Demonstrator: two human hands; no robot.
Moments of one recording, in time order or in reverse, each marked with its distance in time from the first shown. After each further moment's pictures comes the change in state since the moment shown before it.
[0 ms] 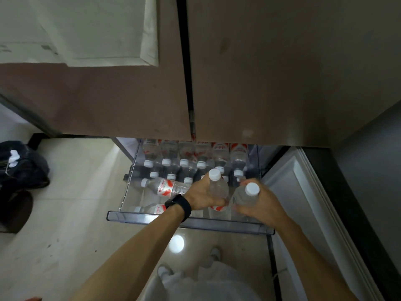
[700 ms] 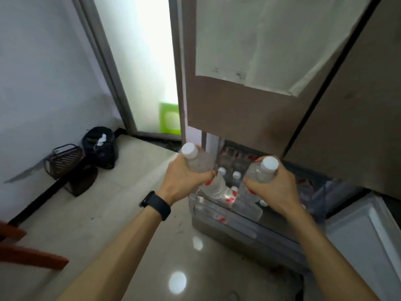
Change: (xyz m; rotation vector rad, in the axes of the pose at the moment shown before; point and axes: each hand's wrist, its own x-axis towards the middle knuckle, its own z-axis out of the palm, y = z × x) left_hand -0.264 -0.023 -0.123 -0.188 0.941 0.195; right_hand -0.057 -0.225 0.073 0.073 0.137 -0.396
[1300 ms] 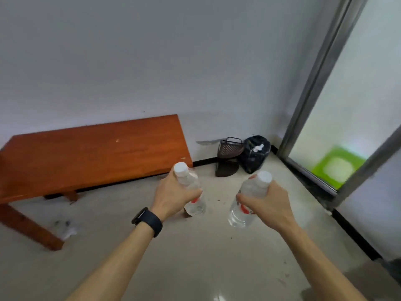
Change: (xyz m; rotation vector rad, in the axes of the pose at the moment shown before) left_hand -0.324 -0.161 -0.403 0.214 0.860 -0.476; right_hand -0.212 -0.266 0.386 0.010 -0.808 -0.401
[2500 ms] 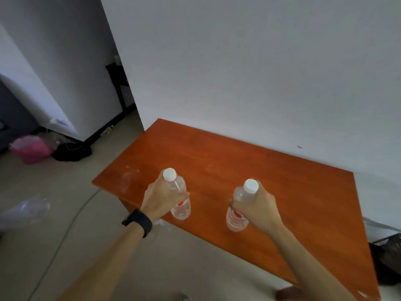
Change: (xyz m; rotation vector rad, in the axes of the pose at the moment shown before) left_hand 0.294 -0.371 -0.425 0.077 0.471 -0.484; right_hand 0.307 -0.305 0.608 -0.131 -0.669 -0.342
